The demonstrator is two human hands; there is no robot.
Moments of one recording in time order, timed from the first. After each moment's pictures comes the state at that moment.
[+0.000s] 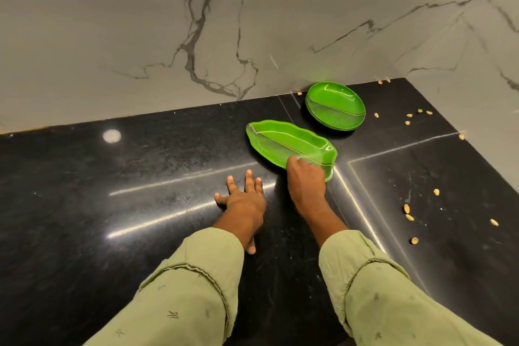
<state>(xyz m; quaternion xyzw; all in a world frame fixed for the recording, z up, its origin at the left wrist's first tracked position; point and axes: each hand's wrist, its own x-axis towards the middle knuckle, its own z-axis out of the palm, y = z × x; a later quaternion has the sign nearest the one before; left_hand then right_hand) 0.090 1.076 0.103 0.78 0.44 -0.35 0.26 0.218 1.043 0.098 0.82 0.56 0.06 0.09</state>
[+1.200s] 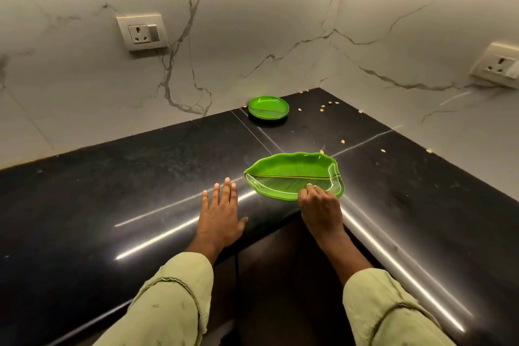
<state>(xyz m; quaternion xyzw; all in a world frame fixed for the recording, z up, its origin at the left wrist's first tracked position) -0.022 0.831 0.128 0.92 0.39 -0.03 0.02 0.172 0.703 0.140 0.80 0.54 0.26 -0.06</state>
